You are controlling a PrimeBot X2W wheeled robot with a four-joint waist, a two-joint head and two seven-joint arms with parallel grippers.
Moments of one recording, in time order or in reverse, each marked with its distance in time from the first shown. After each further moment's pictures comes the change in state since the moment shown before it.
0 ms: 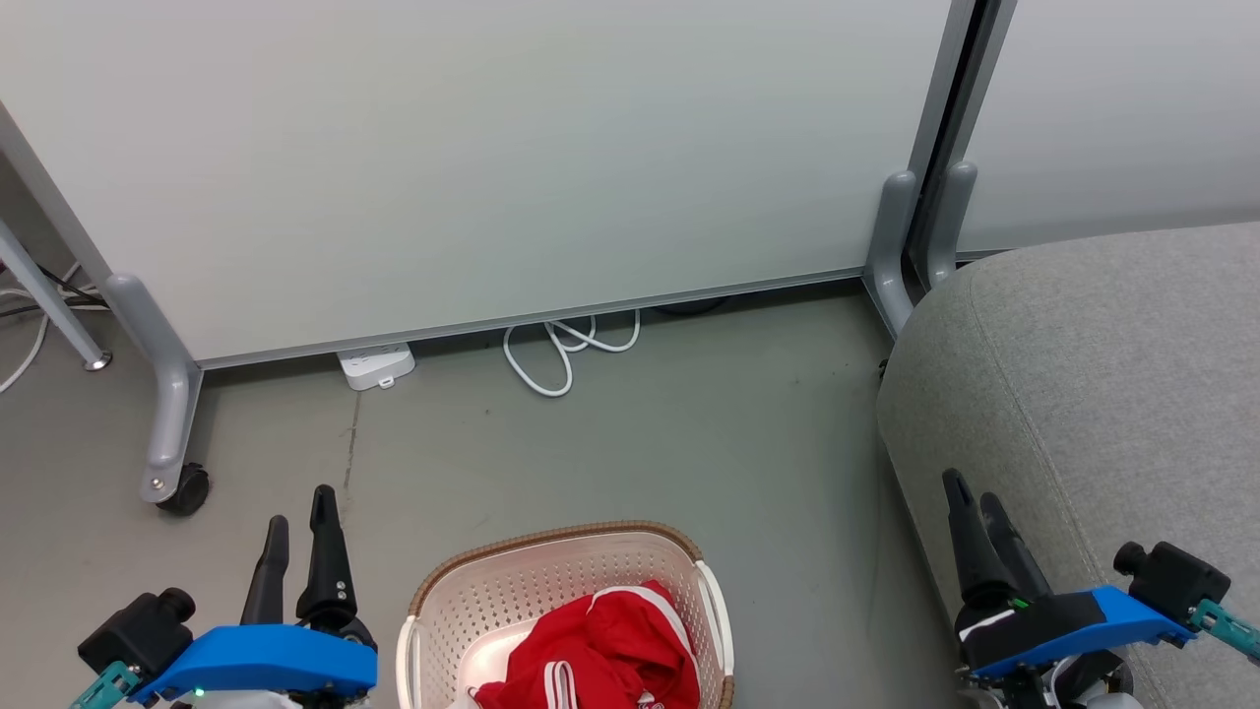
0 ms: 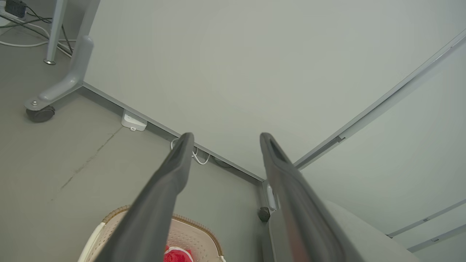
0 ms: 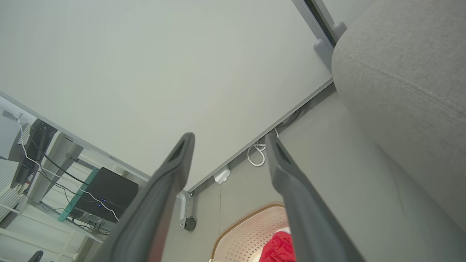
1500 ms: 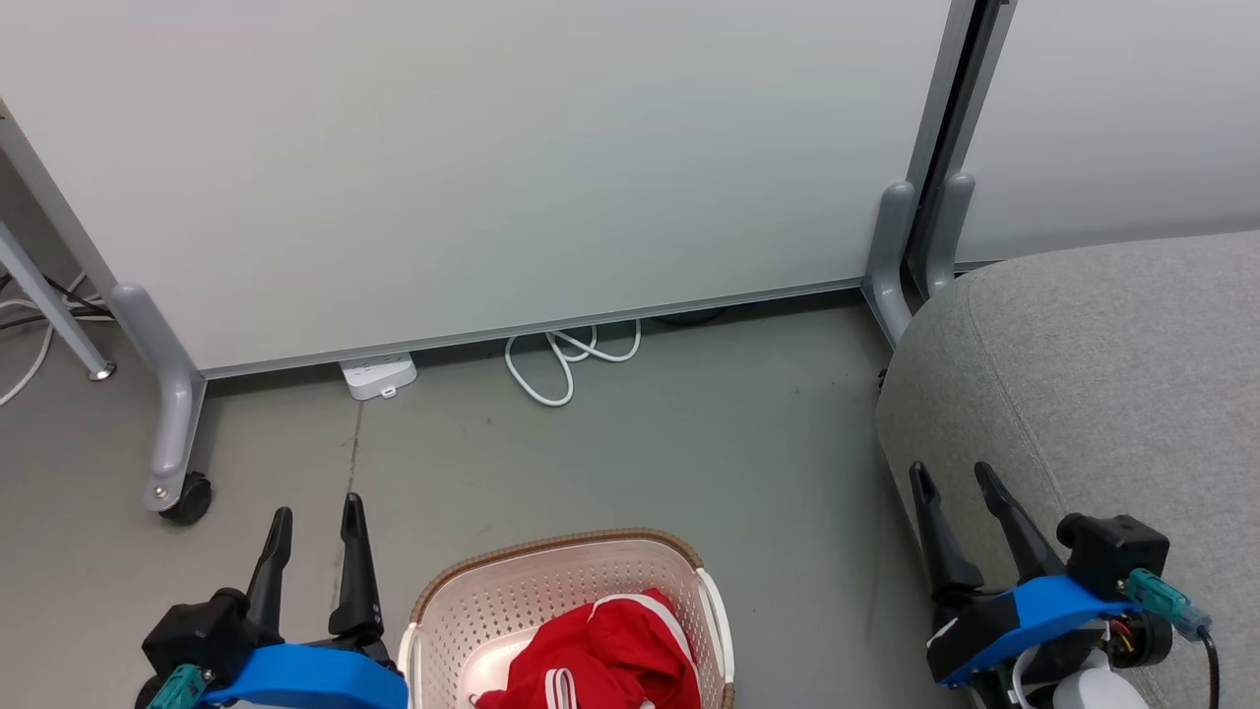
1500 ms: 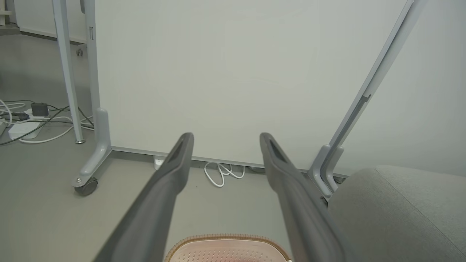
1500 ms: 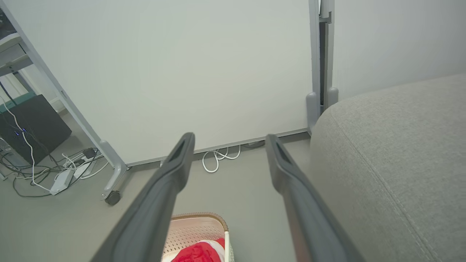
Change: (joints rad) left arm 0.015 0.003 -0.016 0.024 0.427 -0.016 -0.115; right arm -0.032 -0.003 0.005 0.013 -0.523 0.000 -0.063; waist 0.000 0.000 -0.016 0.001
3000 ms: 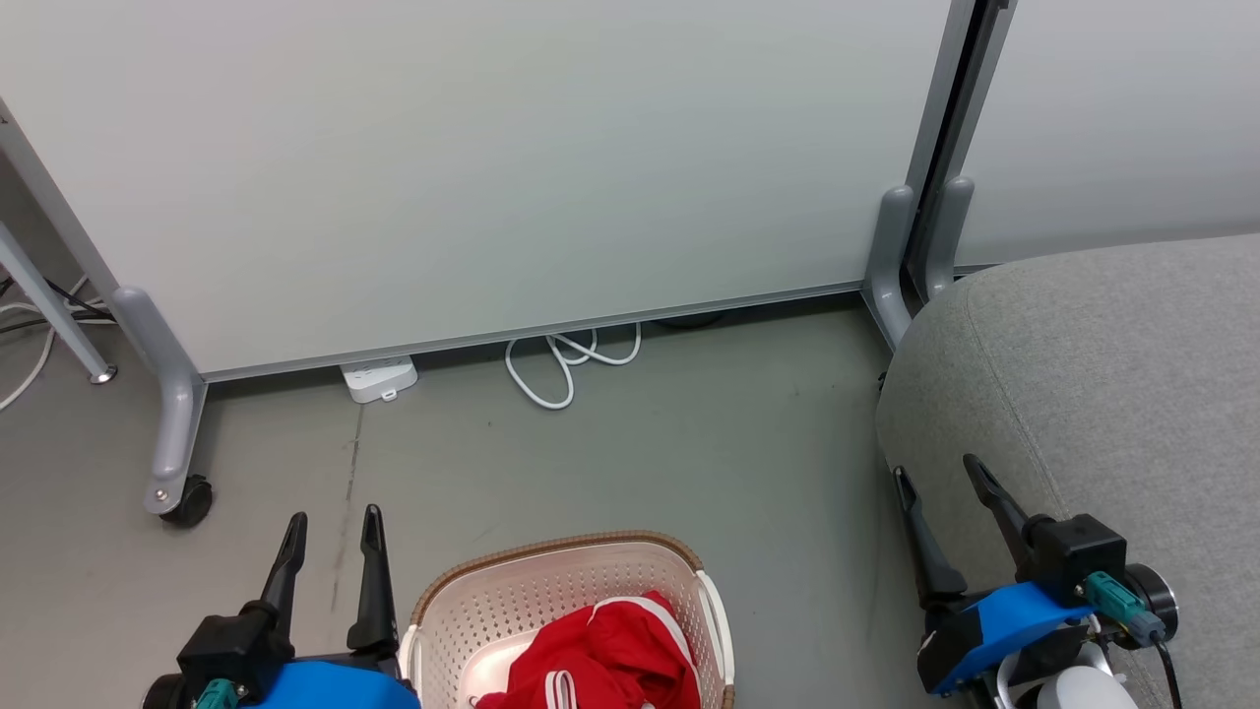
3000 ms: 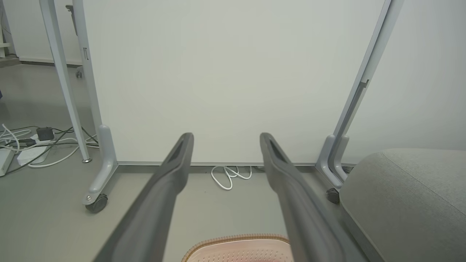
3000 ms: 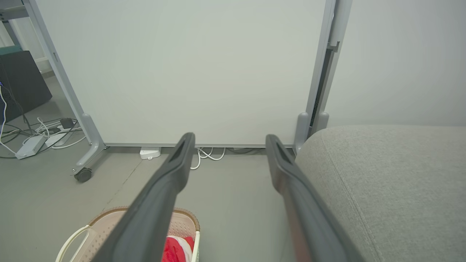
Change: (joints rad) left arm 0.010 -0.001 -0.018 0.019 0.120 0.002 -0.056; right arm -0.004 -0.002 0.007 -0.003 -0.228 0.001 -0.033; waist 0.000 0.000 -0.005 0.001
